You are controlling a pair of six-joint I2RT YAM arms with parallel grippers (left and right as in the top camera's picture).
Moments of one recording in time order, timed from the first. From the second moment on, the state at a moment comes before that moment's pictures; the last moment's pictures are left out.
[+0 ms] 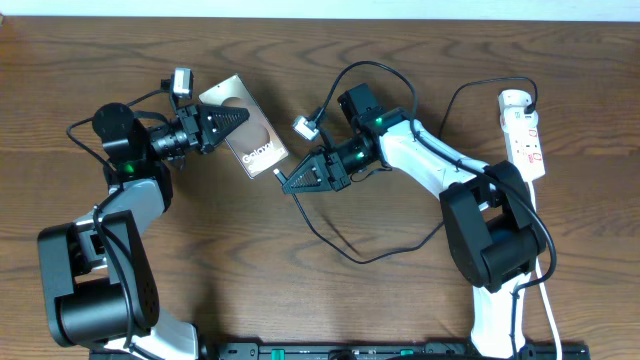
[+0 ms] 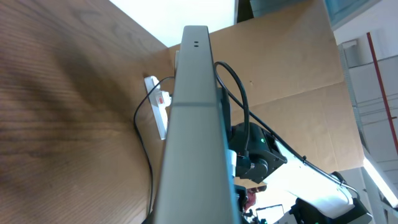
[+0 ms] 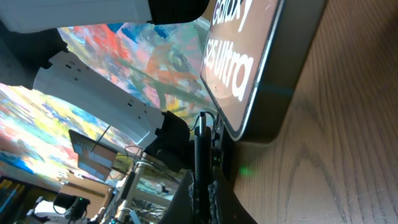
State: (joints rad) left arm 0.22 1.75 0.80 0.97 1.41 -1.27; right arm 0.50 2.11 1.47 -0.65 -1.53 -0.29
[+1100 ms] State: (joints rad) left arm 0.22 1.75 0.80 1.00 1.44 -1.30; right arm 0.51 2.11 1.47 -0.60 -1.53 -0.26
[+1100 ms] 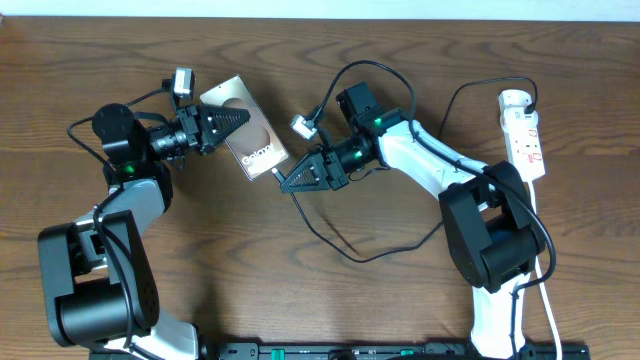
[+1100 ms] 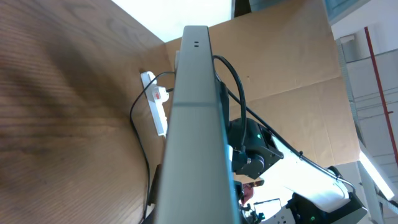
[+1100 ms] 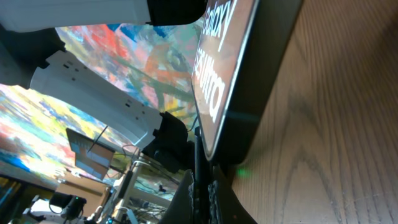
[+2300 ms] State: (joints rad) left arm 0.19 1.75 0.80 1.00 1.39 -1.30; right arm 0.51 2.11 1.47 -0.58 -1.52 -0.21
